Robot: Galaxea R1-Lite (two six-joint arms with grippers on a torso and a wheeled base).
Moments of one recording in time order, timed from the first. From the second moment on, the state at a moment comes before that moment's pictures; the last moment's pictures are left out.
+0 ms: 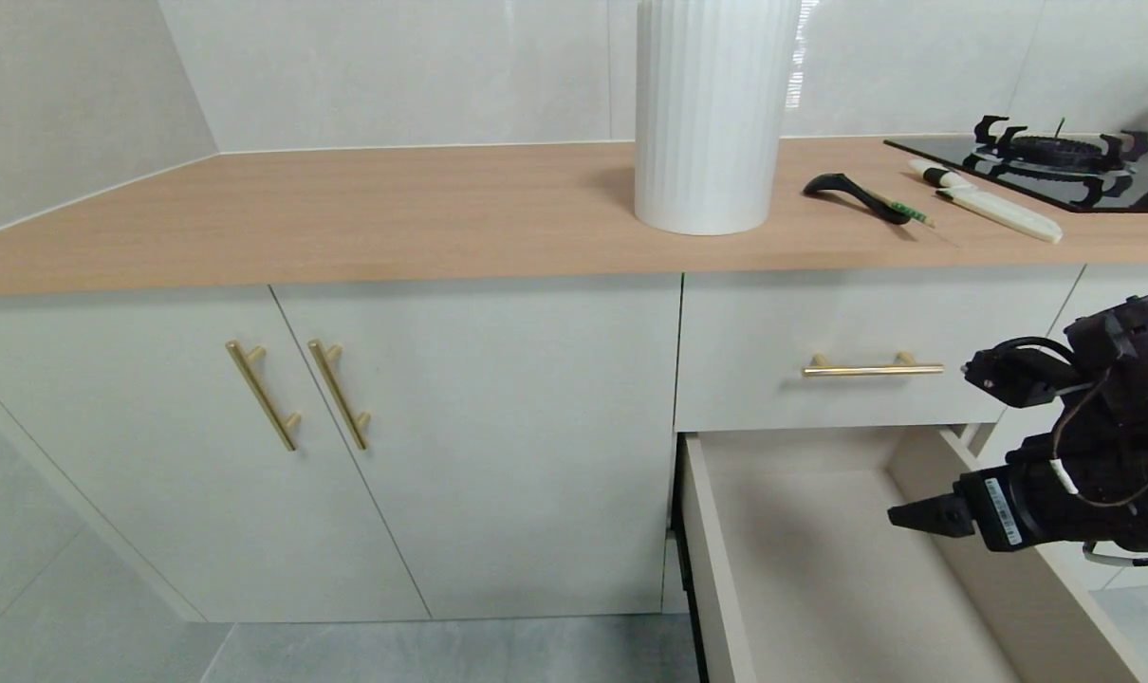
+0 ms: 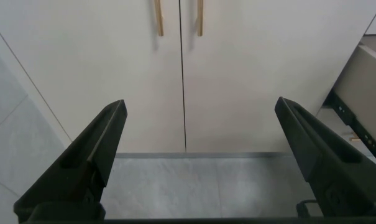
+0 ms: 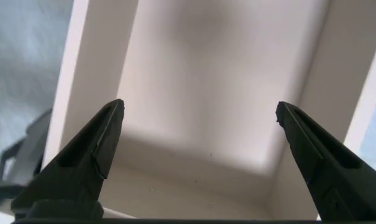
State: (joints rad) left arm 0.00 0.00 0.00 0.00 0.02 0.00; right arm 0.30 1.47 -0.88 0.23 0.01 0.06
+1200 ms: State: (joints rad) left arm 0.00 0.00 0.00 0.00 0.02 0.00; right arm 0.30 1.40 -0.85 0.14 0.01 0.06
